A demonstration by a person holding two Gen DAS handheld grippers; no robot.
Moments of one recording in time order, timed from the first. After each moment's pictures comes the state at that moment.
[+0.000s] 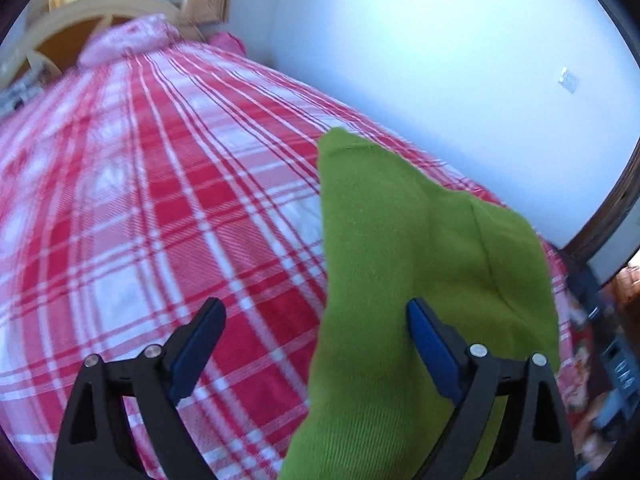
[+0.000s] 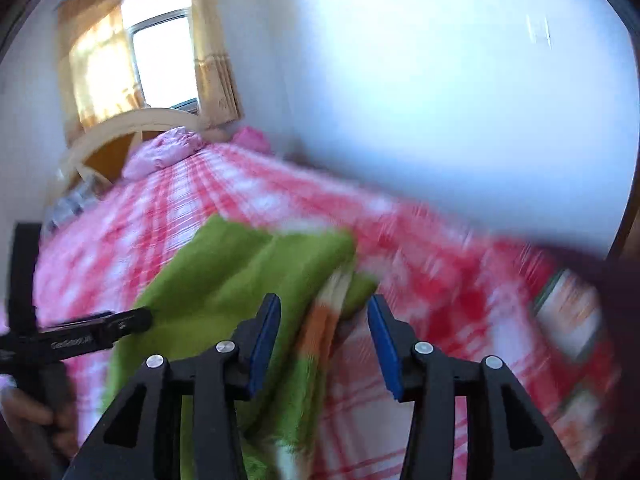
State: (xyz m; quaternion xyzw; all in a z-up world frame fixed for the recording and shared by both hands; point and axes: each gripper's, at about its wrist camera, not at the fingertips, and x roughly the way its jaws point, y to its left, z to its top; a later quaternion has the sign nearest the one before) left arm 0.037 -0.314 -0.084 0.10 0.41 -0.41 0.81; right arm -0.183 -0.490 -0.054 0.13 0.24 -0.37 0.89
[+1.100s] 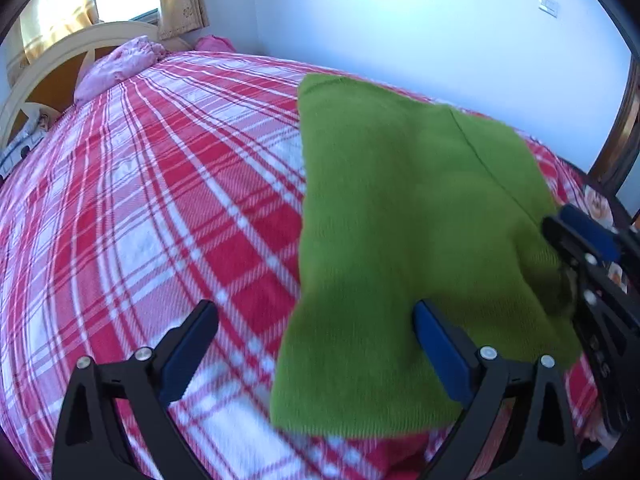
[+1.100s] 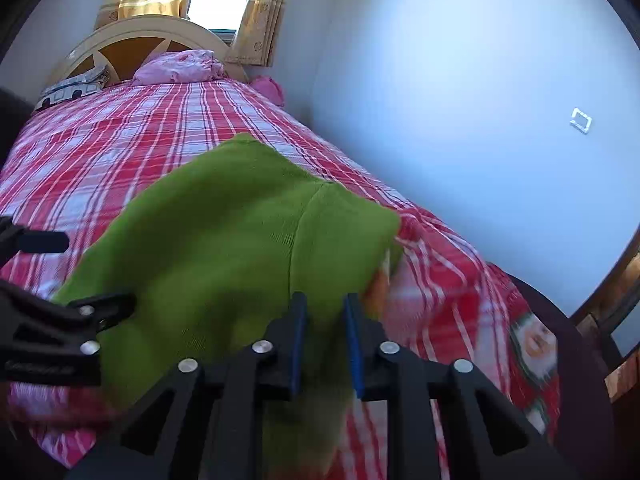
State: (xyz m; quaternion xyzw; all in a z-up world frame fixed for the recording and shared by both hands) left arm -0.018 -0.294 -0.101 0.21 0.40 -0.39 0.80; right arm -0.156 -0.428 -0.084 -0.01 0.34 -0.37 0.86
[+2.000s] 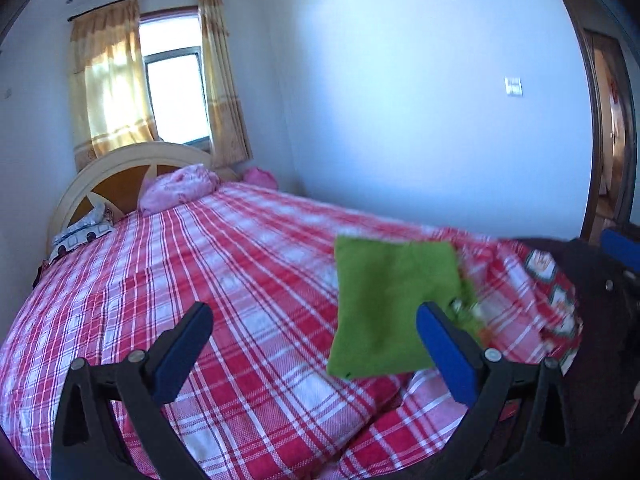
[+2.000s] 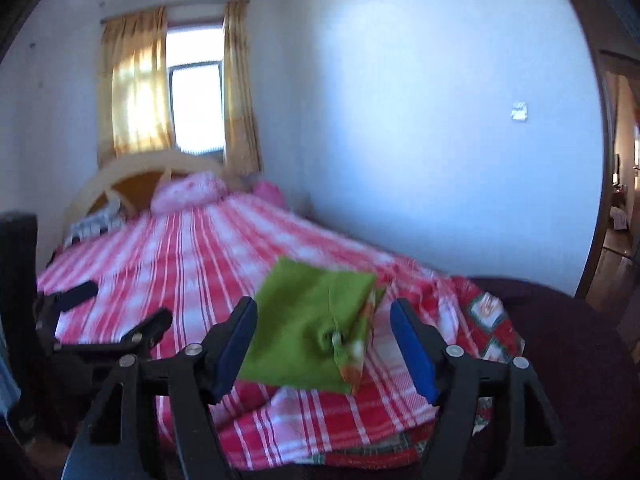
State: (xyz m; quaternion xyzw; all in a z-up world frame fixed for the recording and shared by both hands) left arm -0.126 -0.165 0.033 0.14 0.16 -0.38 0.90; right arm -0.285 -0.306 0.039 0.09 0.14 -0.38 0.91
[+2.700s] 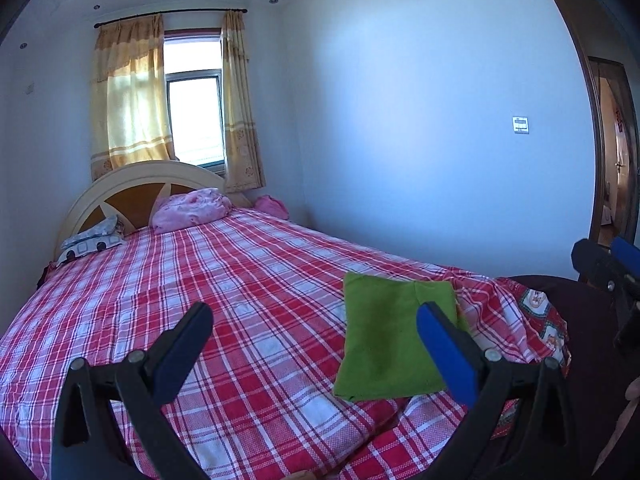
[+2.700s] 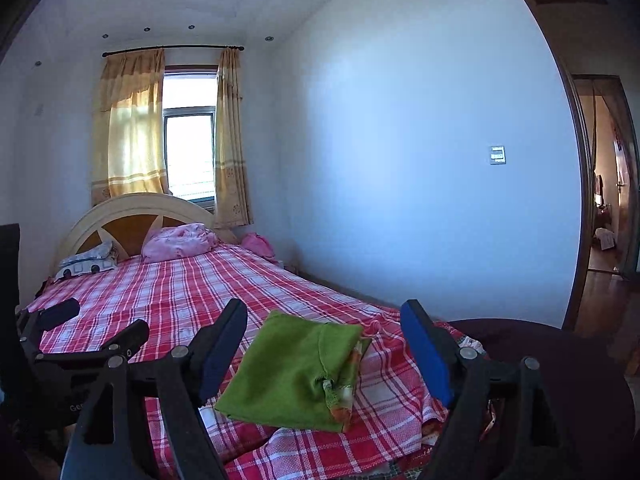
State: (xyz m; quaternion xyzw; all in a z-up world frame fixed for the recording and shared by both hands) left arm -0.135 -0.142 0.051 0.10 0.12 -0.37 0.92; right arm -0.310 -0.273 0.065 0.06 0.06 -0.41 0.91
